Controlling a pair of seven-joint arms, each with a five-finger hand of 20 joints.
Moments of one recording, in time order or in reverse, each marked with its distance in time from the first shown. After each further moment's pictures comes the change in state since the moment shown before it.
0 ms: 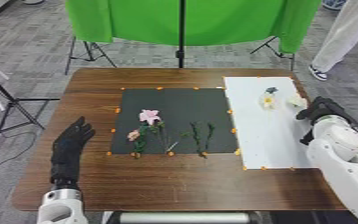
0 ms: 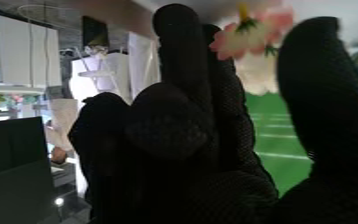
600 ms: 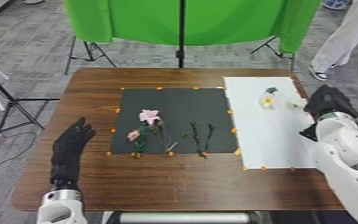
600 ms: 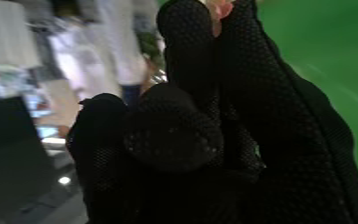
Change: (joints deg) left arm 0.3 -0.1 -0.2 -0.2 0.1 -0.4 -0.3; right arm -4.8 0.9 3.9 -10.3 -0.5 8.0 -1.5
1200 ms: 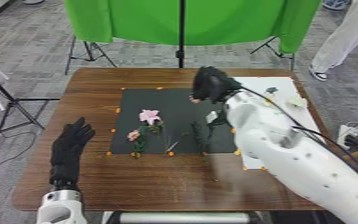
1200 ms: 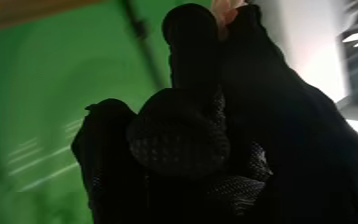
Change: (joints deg) left arm 0.1 0.0 0.1 -0.1 -1.1 -0.1 0.8; right arm 29.5 -8.1 -39.3 -1.9 12.1 -2.7 -16.4
